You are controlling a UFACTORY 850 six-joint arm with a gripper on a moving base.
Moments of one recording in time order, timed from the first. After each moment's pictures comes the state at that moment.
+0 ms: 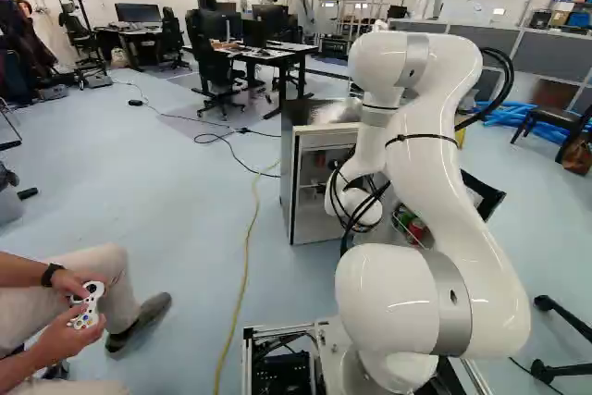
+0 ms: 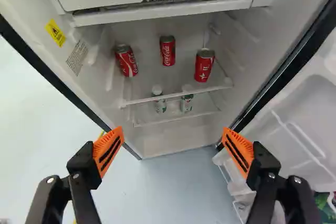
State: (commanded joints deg) arm -14.9 -51.4 -39.7 -6.9 69.8 0.0
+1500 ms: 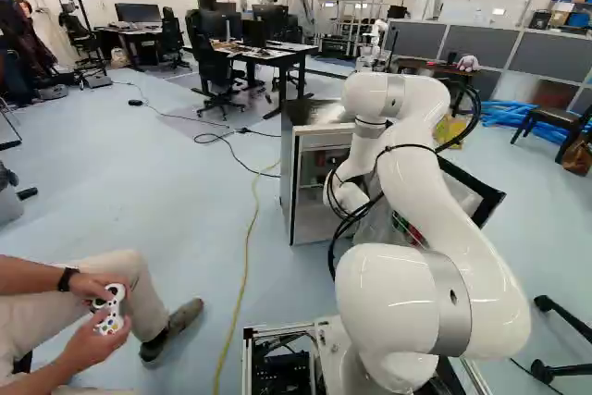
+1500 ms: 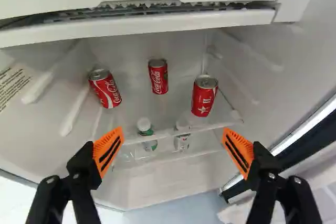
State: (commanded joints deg) arm -14.9 -65.9 -62.0 -7.0 71.3 0.0
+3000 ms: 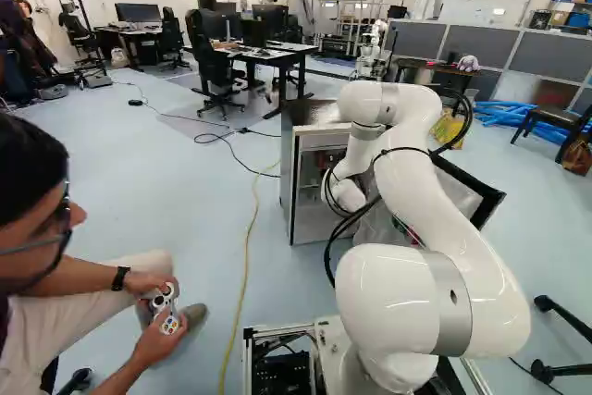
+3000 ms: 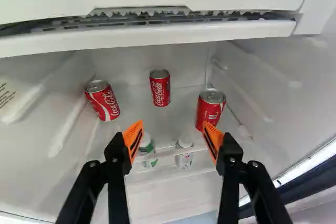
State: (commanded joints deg) arm -14.3 -68.9 -67.5 -7.0 71.3 0.0
